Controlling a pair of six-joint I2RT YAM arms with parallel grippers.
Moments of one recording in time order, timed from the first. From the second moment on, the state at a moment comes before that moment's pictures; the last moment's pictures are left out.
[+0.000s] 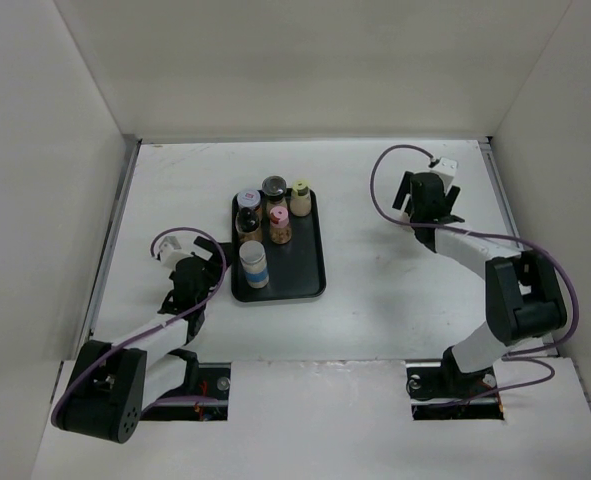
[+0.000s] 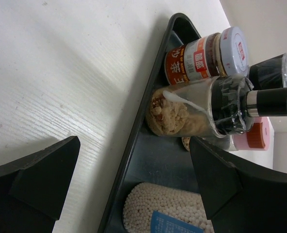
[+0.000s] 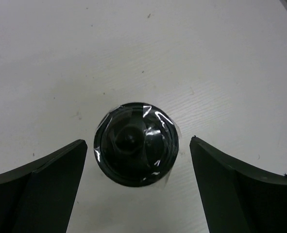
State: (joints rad) left arm -0.22 1.06 0.13 0.55 -0.24 -1.00; right arm 0.23 1.56 0.89 0.14 0.53 0.35
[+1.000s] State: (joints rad) left arm -0.22 1.05 0.13 0.56 -0.24 -0.99; right arm 0.75 1.57 1.06 0.19 0.45 0.34
